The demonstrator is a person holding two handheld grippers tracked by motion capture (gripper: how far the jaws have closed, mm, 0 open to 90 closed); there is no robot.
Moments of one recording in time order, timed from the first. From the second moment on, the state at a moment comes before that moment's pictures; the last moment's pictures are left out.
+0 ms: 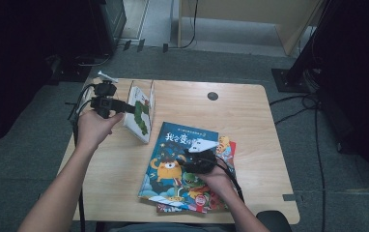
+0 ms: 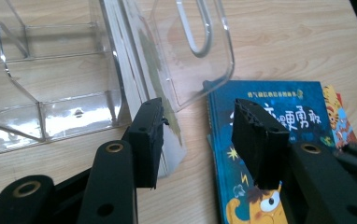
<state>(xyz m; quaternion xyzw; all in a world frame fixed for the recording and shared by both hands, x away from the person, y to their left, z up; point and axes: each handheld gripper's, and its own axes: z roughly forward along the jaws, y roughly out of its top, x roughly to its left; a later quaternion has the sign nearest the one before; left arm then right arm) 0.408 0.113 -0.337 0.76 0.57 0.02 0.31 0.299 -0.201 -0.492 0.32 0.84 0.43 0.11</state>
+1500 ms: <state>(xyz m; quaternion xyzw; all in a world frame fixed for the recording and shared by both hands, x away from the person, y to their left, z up) 0.338 0.099 -0.450 0.82 0.47 -0.03 0.32 0.302 -0.315 -0.492 0.46 0.77 0.42 0.14</state>
